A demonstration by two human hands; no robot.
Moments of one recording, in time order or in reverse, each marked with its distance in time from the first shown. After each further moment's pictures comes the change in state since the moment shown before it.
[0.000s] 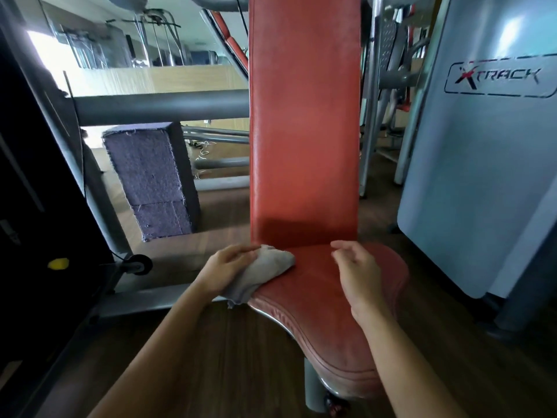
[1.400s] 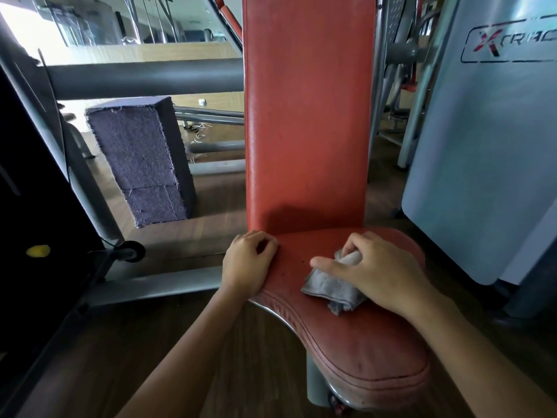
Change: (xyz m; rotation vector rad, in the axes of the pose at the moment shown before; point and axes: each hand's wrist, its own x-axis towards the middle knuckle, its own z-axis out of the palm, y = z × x) left_hand 0.024 -0.018 0.067 0.266 0.297 0.142; right_hand 0.006 -0.010 -0.030 -0.884 -0.344 -0.228
